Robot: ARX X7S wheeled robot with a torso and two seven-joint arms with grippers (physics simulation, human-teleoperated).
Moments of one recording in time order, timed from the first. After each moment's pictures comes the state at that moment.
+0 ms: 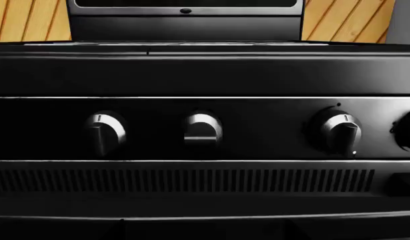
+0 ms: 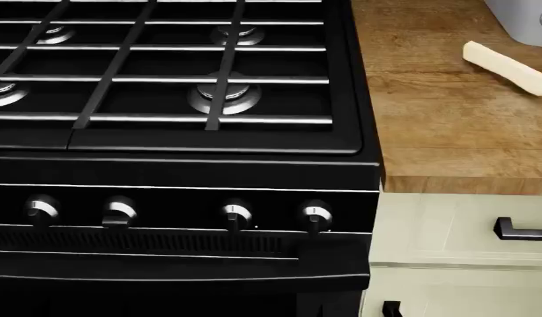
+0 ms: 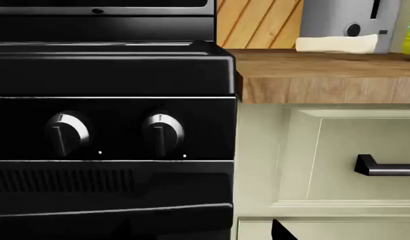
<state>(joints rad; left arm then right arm) 0.00 0.00 0.00 0.00 0.00 0.00 0.00 0.00 0.00 0.00 0.00 0.00 0.00 0.00</state>
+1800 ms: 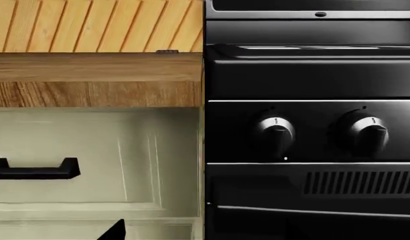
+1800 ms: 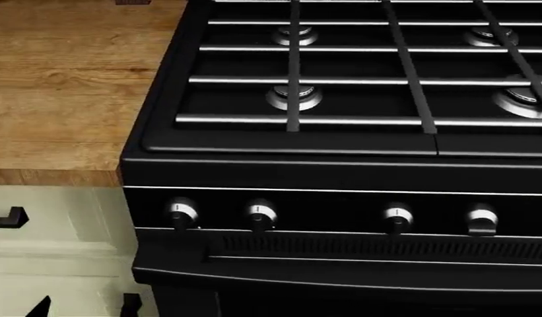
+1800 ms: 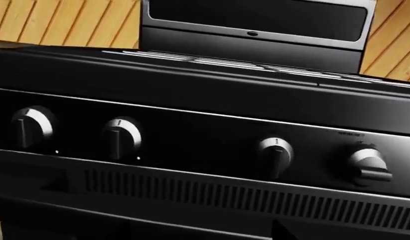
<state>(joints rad) 0.00 -0.12 0.14 0.00 -0.12 0.03 -0.14 -0.01 0.13 -0.19 -0.01 0.01 -0.06 0.15</state>
